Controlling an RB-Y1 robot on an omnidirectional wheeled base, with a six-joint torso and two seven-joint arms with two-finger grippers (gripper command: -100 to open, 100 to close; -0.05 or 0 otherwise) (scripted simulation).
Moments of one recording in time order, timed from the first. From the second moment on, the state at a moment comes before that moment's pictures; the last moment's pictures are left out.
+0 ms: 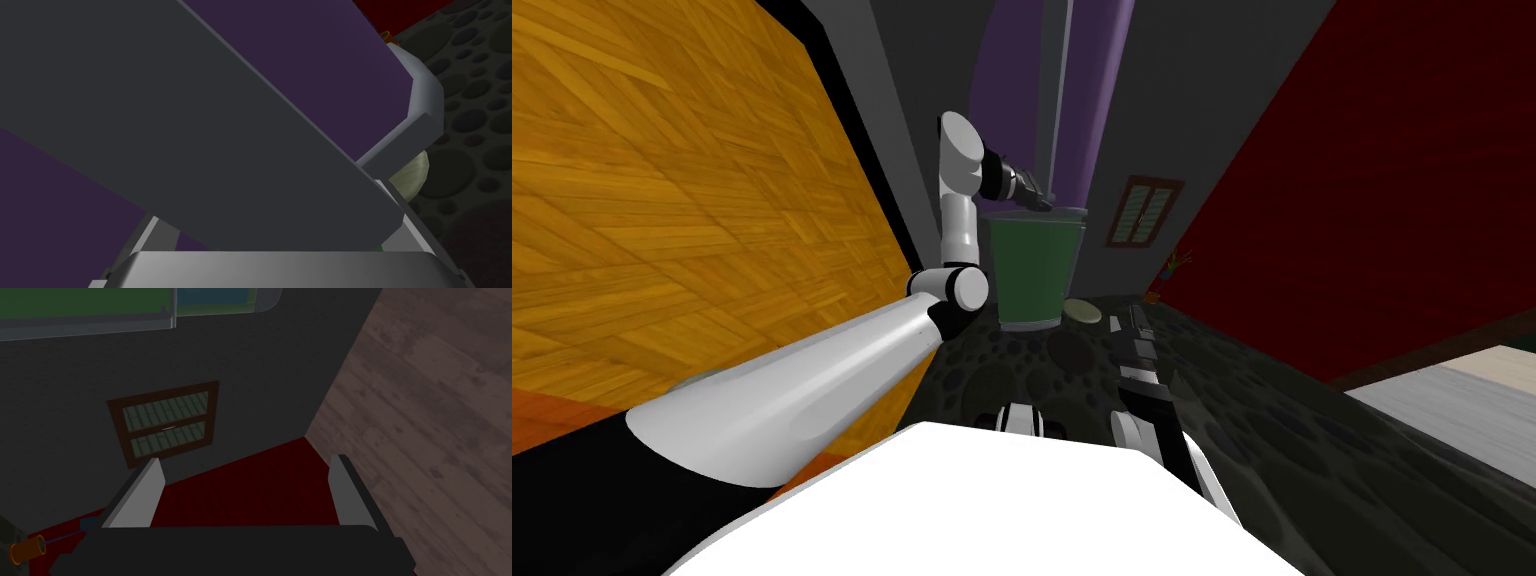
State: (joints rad) left arm -1.62 0.12 0.54 -1.19 0.57 1.35 0.41; right arm 0.48 -0.02 -0.03 -2.26 0.09 -0.36 -0.12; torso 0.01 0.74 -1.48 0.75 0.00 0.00
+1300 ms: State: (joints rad) left arm -1.74 0.20 0.46 -0.86 0.44 1.08 0.45; right arm 0.48 -0.02 -0.03 -2.26 0.09 -0.36 -0.12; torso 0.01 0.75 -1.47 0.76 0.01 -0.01
